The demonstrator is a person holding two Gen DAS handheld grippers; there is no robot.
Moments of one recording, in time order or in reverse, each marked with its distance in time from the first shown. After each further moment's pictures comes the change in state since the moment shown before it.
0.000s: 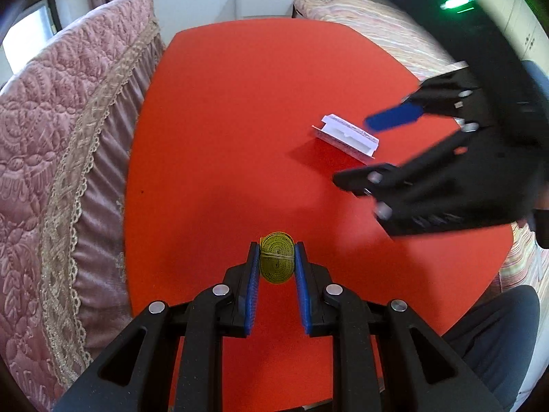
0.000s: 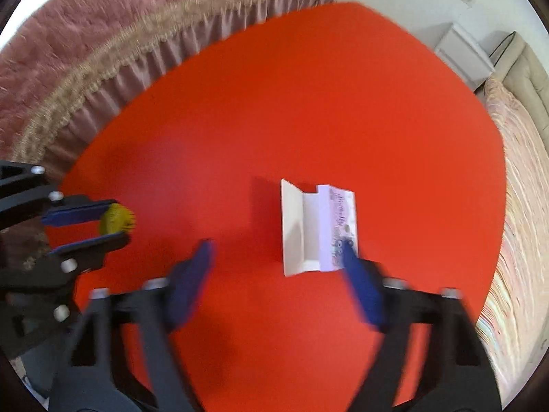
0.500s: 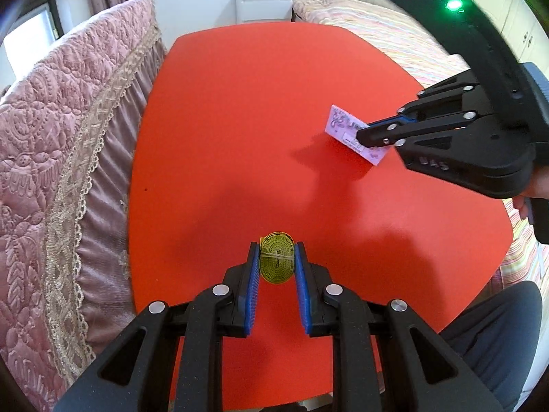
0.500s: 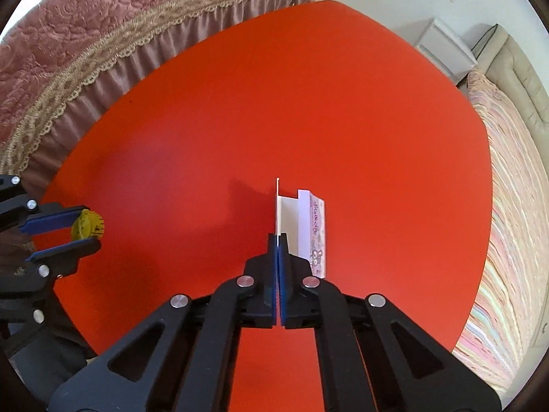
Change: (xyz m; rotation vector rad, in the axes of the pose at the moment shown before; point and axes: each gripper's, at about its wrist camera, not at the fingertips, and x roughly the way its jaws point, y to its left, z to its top) left arm -0.009 -0.008 -0.007 0.013 -0.022 0.015; right arm -0.028 -0.017 -0.017 0.067 -0.077 -0.041
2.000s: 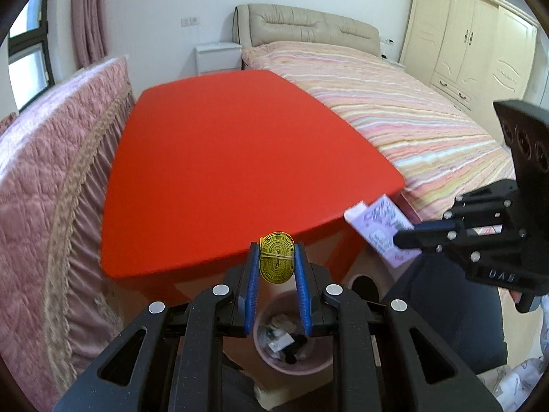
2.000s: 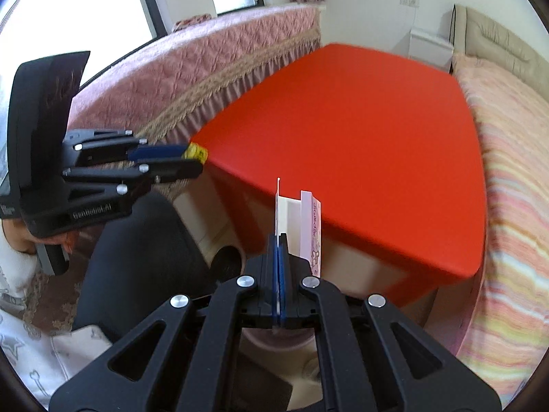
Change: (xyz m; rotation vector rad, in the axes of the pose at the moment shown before) left arm -0.132 -0.114 -0.137 0.093 -0.213 -0.119; right arm -0.148 0.081 -0.280 0.186 -0.283 0.256
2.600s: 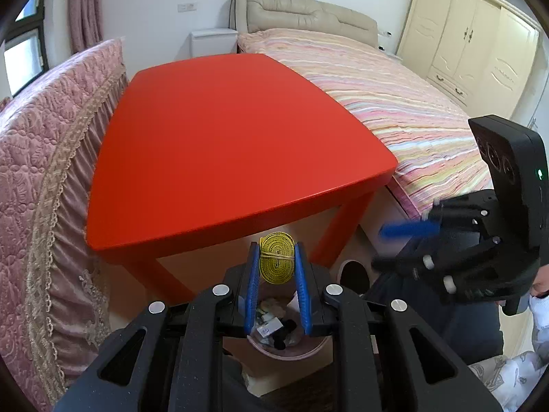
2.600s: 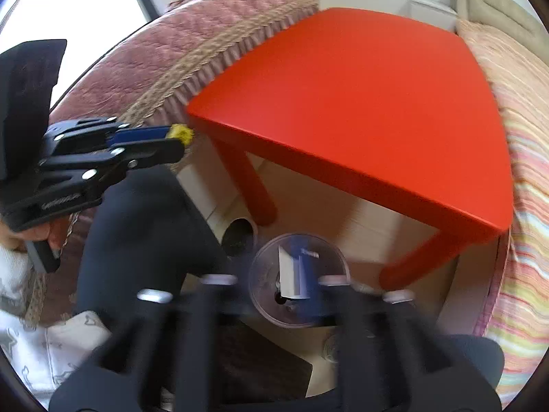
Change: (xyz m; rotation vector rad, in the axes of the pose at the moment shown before) left arm 0.010 -0.001 -0.017 -0.012 0.046 -0.036; right arm 0.027 -0.014 -0.023 0.081 0.065 0.027
